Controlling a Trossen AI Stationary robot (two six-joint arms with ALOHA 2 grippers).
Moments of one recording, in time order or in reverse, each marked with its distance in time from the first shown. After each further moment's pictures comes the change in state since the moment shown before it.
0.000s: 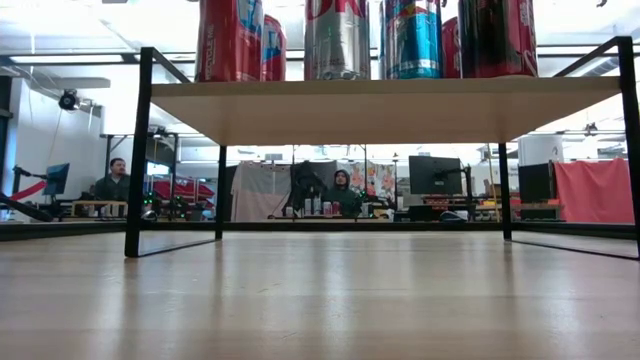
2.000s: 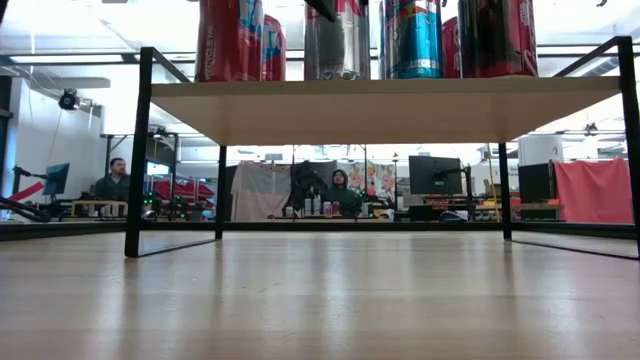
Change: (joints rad) left arm 0.136 0.021 0.021 -0.931 -0.084 -1.131; right arm 0.000 0.000 0.000 0.000 0.000 0.001
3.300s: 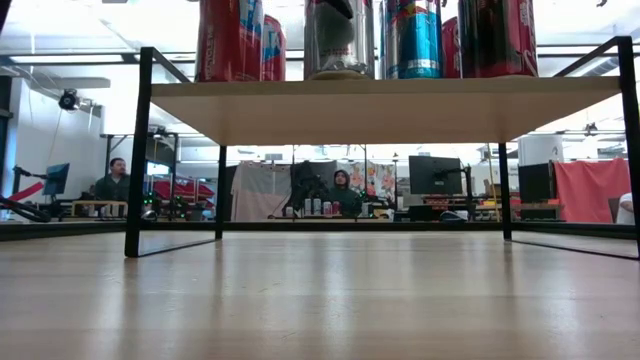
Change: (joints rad) left arm 0.015 0.000 0.000 0.094 -0.013 0.007; right arm 0.000 0.000 0.000 0.000 0.000 0.000
